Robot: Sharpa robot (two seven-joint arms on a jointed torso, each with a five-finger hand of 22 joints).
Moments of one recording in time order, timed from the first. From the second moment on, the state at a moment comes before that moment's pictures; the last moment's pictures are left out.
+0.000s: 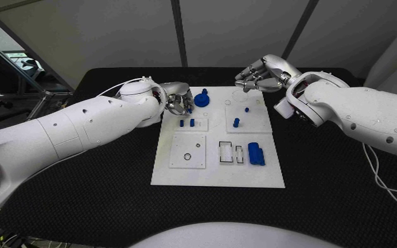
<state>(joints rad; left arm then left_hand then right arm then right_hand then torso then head) 1.13 -0.65 0.09 1.26 -1.47 0.00 -0.13 1.46 -0.18 0.44 0.05 0.15 1.01 0.14 0.15 0.11 1.13 0.07 0.29 0.08 1.45 -0.01 1.25 0.92 0.13 1.44 0.09 1.25 1.31 1.23 -0.75 0.02 1.37 -0.90 -0.27 0.14 1.42 -0.09 0.05 0.27 0.36 1.04 0.19 0.07 0.07 1.25 0.12 0.07 0.10 1.31 0.06 0.07 0.27 0.17 1.03 0.20 0.21 0.14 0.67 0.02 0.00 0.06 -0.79</state>
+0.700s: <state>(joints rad) 1.13 -0.65 0.09 1.26 -1.47 0.01 -0.14 1.44 -0.19 0.44 0.05 0.15 0.98 0.14 0.12 0.09 1.13 0.07 0.28 0.08 1.45 -0.01 1.25 0.91 0.13 1.44 0.09 1.25 1.31 1.23 -0.75 0.02 1.37 -0.90 -0.27 0.14 1.42 -0.09 0.05 0.27 0.36 1.04 0.19 0.07 0.07 1.25 0.12 0.07 0.10 1.31 0.06 0.07 0.27 0.17 1.03 0.20 0.21 0.14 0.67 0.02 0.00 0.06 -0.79</state>
